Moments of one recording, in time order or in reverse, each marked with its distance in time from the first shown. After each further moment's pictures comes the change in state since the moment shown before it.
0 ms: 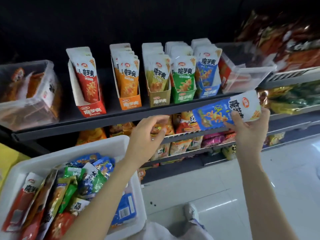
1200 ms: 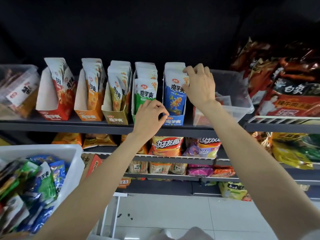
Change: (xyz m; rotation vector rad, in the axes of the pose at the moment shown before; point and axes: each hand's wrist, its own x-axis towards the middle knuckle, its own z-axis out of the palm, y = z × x) left_hand 0.188 0.033 0.156 0.715 0.188 -0.010; right_hand 0.270 0.022 0.080 -1.002 -0.594 -0.812
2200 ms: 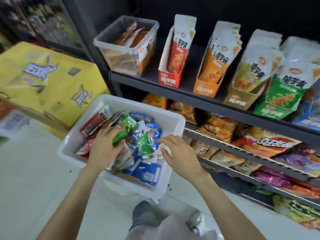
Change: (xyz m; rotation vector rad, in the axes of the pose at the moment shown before) left_hand -0.338 -0.285 -0.164 0.011 -0.103 -0.667; right_hand -0.212 -0.347 0.099 0.578 -0.505 -0.464
